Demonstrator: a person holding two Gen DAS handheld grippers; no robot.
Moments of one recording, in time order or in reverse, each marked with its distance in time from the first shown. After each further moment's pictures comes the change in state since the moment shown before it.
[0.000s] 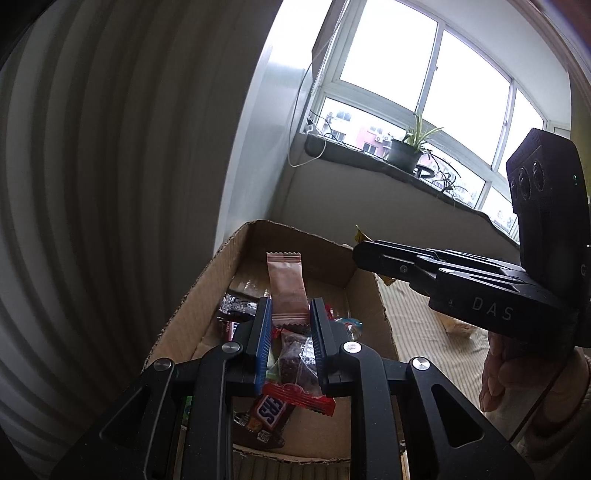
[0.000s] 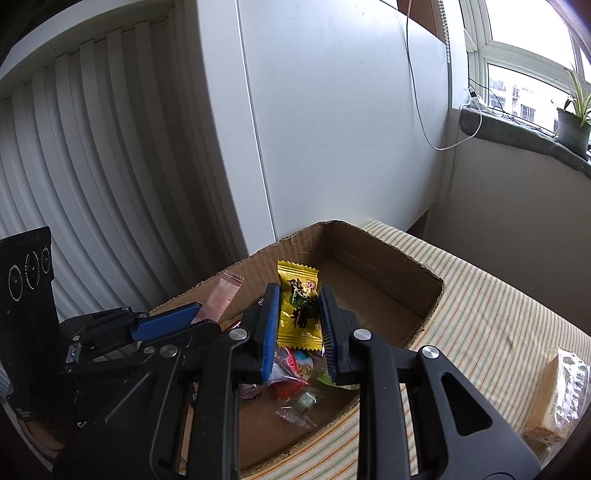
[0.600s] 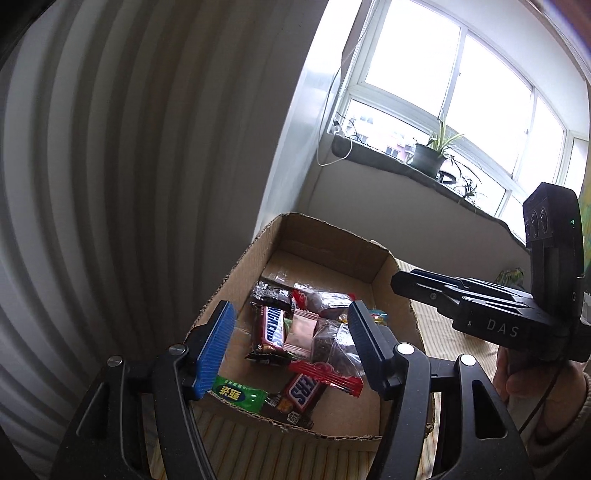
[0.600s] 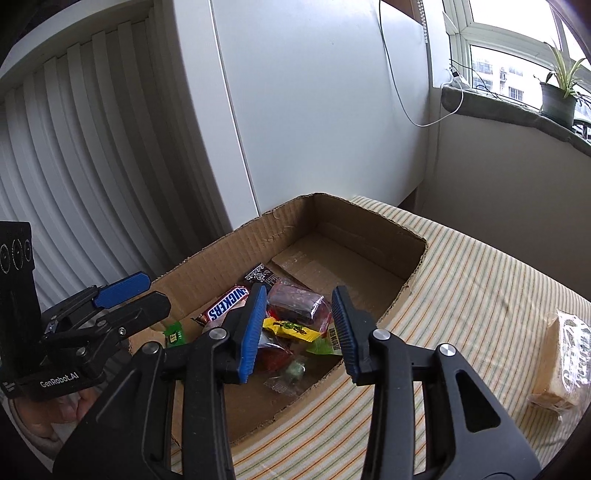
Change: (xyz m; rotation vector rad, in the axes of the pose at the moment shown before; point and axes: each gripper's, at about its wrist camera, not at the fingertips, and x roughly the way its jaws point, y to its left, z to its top) left arm -0.017 0.013 -0.007 -0.051 -0.010 0.087; right arm -0.011 -0.011 -0.022 0.055 0.018 -0.017
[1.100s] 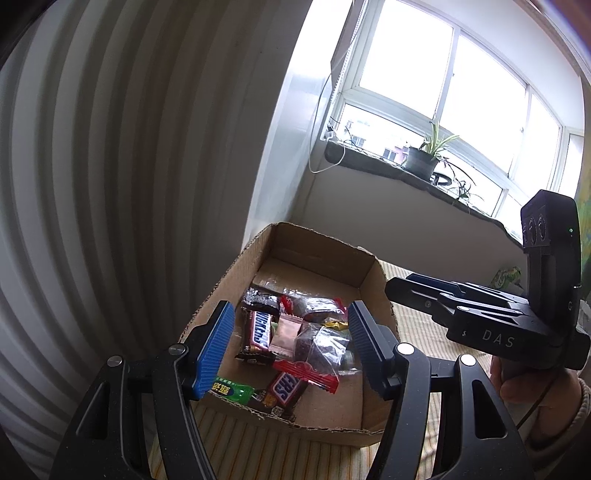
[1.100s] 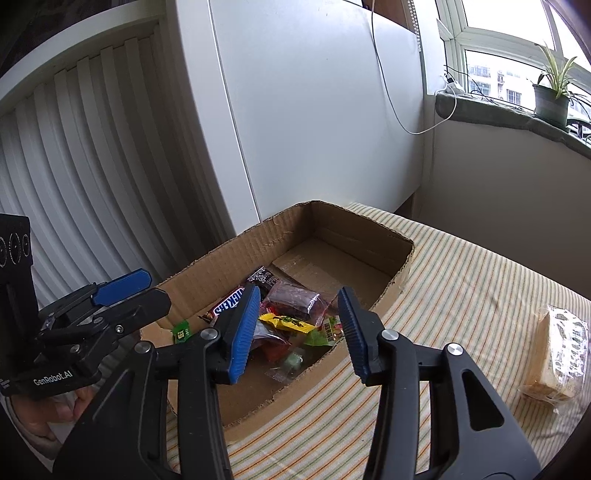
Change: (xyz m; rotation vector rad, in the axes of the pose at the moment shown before) left arm -0.007 -0.018 0.005 0.024 -0.014 -0.002; right arm -0.023 -0.005 -0.005 0.017 -0.039 0.005
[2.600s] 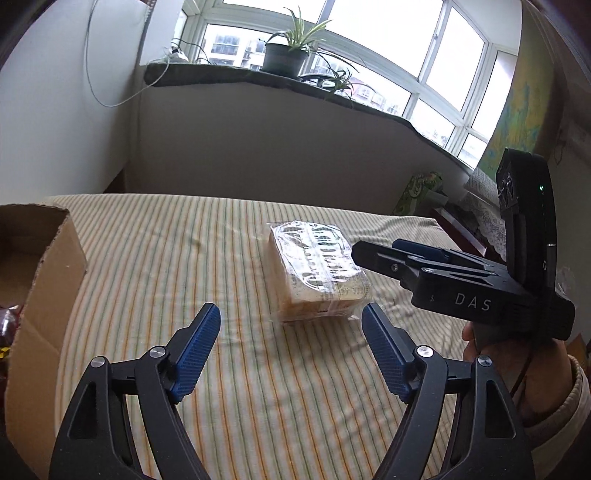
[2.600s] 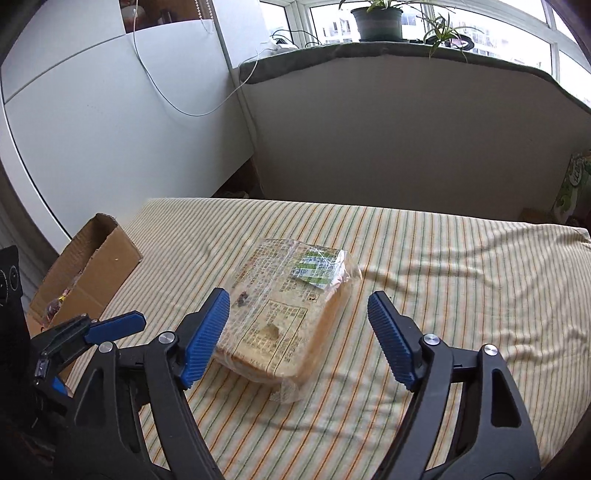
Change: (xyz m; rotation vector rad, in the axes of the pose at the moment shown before) left arm 0.143 -0.232 -0.034 0.216 0.324 -0.339; right arm -0.078 -0.266 -0.060 0.320 0.085 -0.288
